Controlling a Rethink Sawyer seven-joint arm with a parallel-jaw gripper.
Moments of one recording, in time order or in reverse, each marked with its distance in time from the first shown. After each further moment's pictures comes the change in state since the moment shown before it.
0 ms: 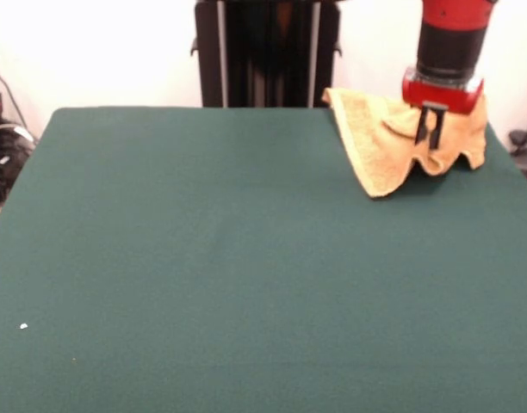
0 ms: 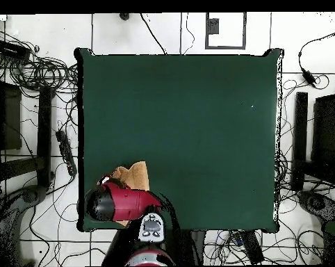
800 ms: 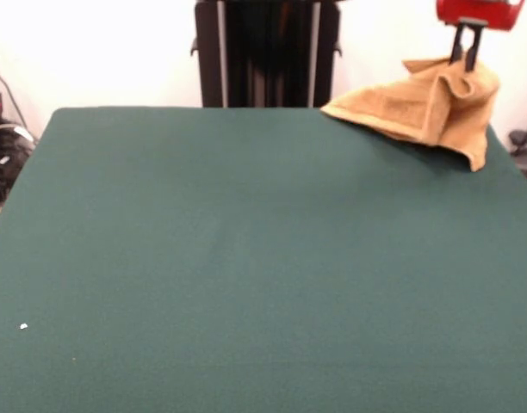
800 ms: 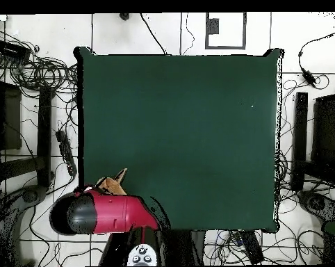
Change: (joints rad) arm 0.038 -0.269 -0.001 0.034 0.027 0.341 0.000
